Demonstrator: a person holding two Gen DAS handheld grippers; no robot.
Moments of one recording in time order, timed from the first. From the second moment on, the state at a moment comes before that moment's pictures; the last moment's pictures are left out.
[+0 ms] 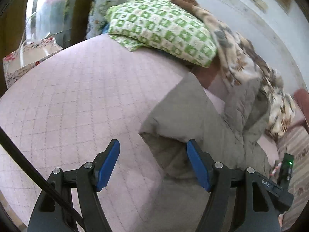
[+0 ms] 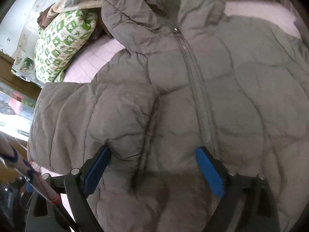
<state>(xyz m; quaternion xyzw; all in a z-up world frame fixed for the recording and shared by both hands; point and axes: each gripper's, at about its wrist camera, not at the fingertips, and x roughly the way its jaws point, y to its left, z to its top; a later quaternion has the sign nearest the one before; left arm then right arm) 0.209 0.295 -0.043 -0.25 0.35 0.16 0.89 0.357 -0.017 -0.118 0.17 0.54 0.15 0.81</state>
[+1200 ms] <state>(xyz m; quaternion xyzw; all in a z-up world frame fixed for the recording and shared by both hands) 0.259 0.206 -0.089 -0.10 0.45 0.17 0.87 0.388 -0.171 -0.118 0.02 0.52 -0.08 0.85</state>
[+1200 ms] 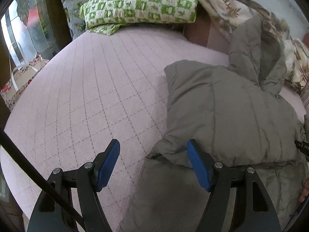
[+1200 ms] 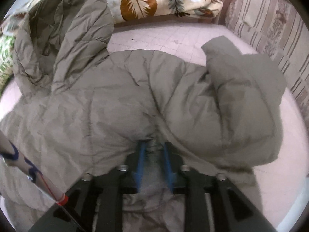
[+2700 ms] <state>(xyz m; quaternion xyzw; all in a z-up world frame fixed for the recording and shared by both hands) 0.260 0.149 -0.106 -0.07 0.46 0.11 0.88 0.390 -0.495 -0.024 0.23 0.38 -0.19 0.87</state>
